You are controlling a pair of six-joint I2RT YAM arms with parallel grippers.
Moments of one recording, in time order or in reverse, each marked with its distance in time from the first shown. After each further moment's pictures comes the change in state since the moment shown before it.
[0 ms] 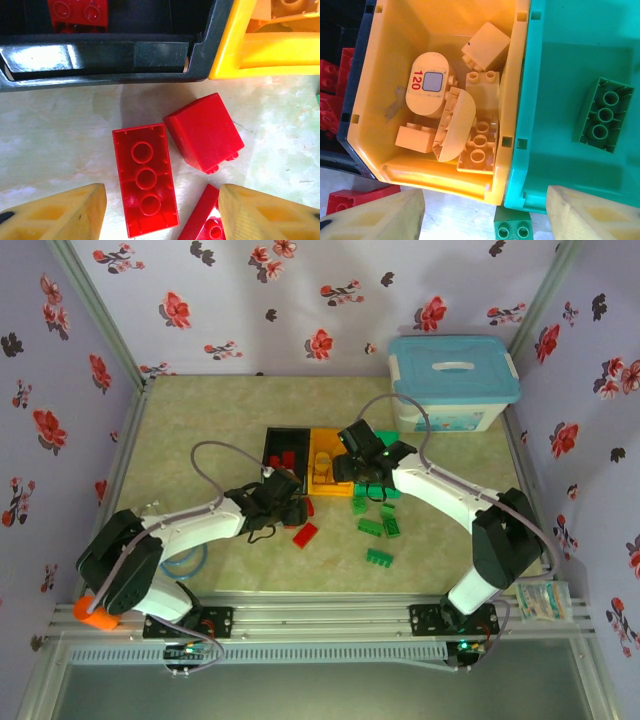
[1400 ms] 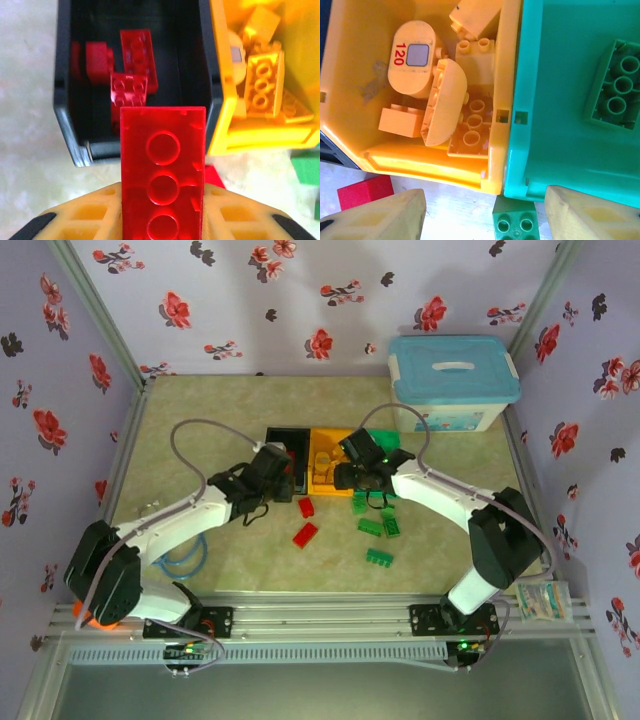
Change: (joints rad) left arm 0.098 -0.067 0.171 -0.102 -0.095 0.114; right arm 0.000 -0.001 -0.090 0.053 -0.034 0.050
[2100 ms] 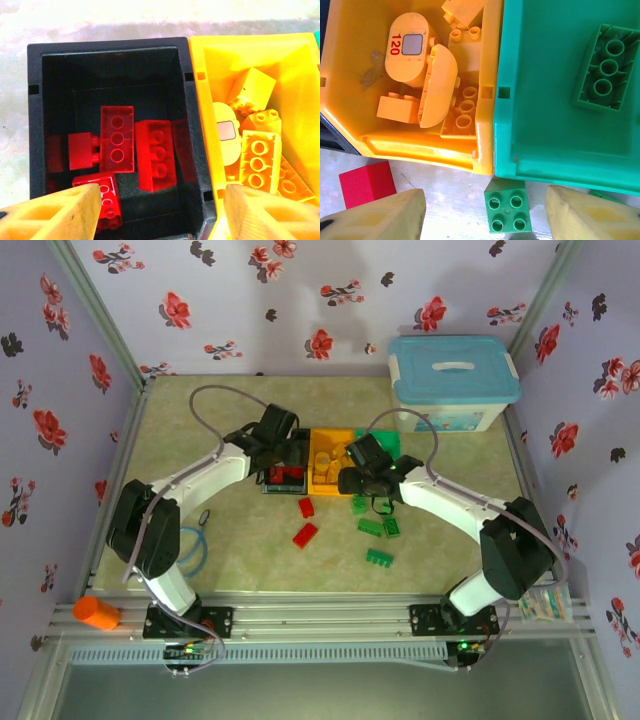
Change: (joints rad) left arm 0.111 0.277 0.303 -0.032 0.124 0.146; right arm 0.000 -0.076 -0.063 0.005 -0.003 0.019
